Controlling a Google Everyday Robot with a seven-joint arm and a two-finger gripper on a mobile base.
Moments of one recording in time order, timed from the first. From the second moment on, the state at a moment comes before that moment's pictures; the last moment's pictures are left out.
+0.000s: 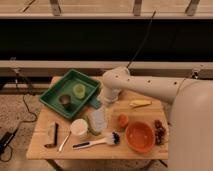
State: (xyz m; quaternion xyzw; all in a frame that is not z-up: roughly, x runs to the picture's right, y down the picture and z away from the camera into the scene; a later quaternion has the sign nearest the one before) arm -0.015 0.132 0.819 -0.33 -0.18 -0.11 0.92
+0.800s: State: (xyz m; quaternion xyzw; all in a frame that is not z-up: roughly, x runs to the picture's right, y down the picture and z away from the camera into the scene) arm -0.019 0.151 0.863 -0.34 -0.17 -0.12 0.92
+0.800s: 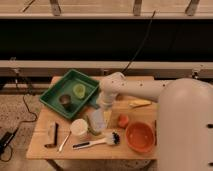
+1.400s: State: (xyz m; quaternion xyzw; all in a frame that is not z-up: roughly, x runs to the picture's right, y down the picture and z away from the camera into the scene) arm -0.011 0.167 0.877 -0.36 -0.15 -0.11 0.92
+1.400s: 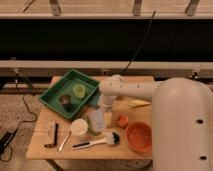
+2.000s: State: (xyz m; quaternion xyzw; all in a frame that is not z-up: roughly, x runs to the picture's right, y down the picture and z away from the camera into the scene) arm -0.006 0.177 0.875 -0.37 -0.14 -0.10 0.91
